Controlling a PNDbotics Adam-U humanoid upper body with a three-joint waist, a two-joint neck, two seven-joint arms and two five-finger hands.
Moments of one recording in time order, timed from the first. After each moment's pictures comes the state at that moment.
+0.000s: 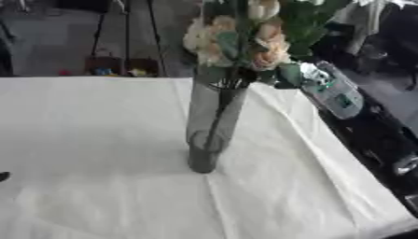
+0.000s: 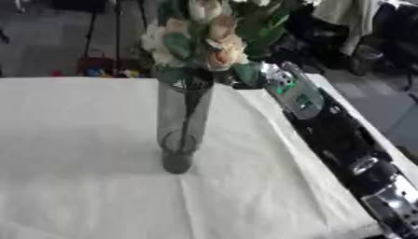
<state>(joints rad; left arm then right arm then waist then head) -0.19 0.22 -0.09 -1.61 0.14 -0.31 0.03 -0.67 -0.63 0.19 -1.35 -0.04 -0.58 0.58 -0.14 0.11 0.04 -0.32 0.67</state>
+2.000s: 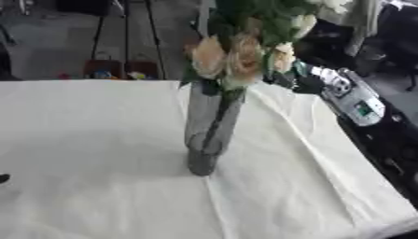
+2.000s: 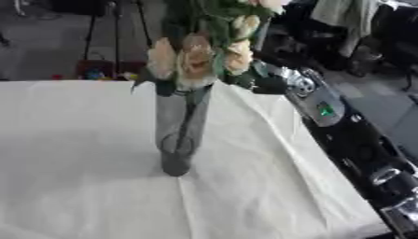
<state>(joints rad) -0.19 0.22 -0.09 -1.61 0.14 -0.31 0.03 -0.60 -0.67 0.12 -1.36 -0.08 -0.58 0.58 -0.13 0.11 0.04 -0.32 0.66</state>
